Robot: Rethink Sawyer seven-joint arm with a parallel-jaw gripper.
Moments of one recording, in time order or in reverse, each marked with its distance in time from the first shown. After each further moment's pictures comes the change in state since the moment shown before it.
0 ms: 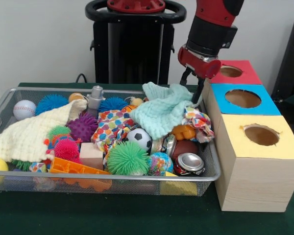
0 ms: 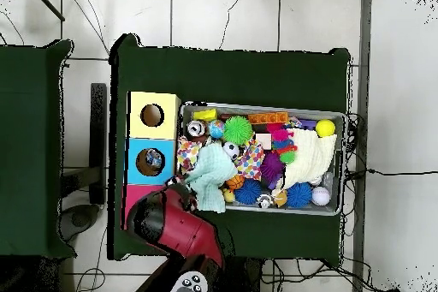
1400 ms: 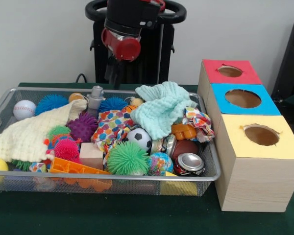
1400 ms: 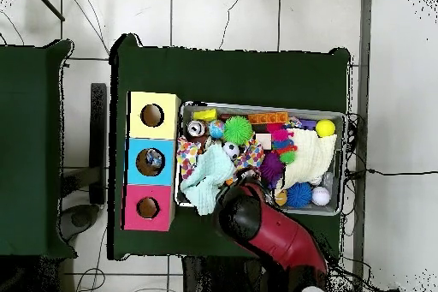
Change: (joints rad) arm -0.452 -0.163 0.068 -0.007 -0.318 0.017 0.000
